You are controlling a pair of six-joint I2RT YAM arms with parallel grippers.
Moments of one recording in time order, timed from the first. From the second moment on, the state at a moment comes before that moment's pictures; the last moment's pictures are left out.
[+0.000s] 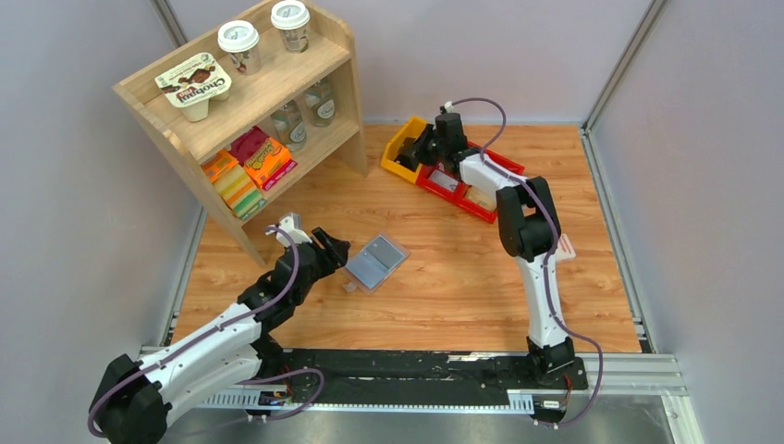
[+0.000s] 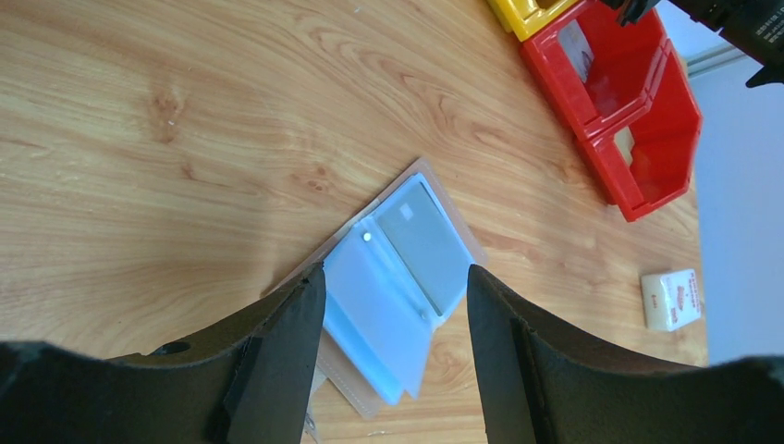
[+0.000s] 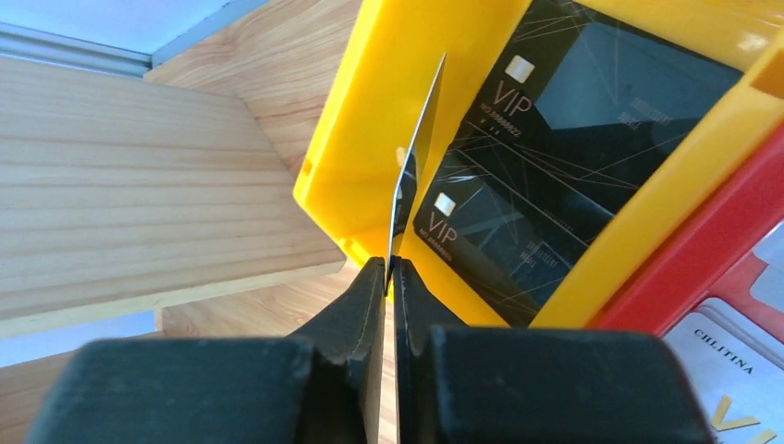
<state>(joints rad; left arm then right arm) -0.68 0.77 0.34 0.02 -0.41 -0.91 0.38 2.32 1.83 0.01 -0.21 0.80</state>
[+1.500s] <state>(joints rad) -0.68 1.30 0.63 -0.19 -0.04 -0.88 0.69 1.73 1.29 -0.35 -0.20 0.38</state>
